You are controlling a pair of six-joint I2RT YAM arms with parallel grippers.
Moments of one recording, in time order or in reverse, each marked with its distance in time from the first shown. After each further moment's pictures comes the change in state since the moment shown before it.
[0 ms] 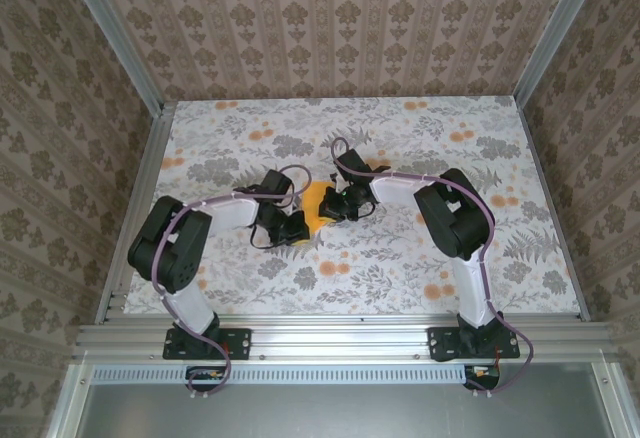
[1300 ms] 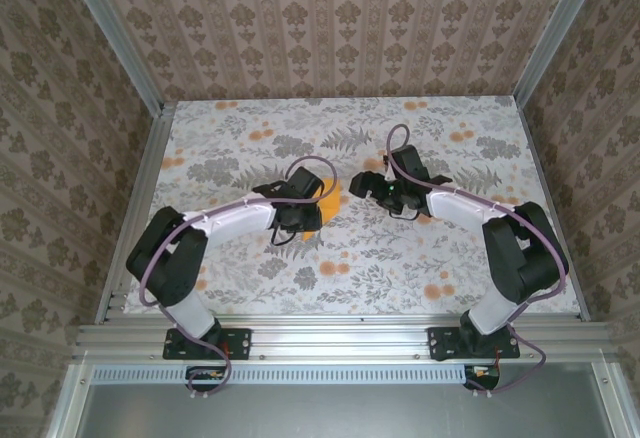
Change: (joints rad) left arm -0.214 -0.051 0.147 -0.064 -0.509 -0.027; right arm -0.167 -0.474 -0.384 0.179 0.204 -0.035
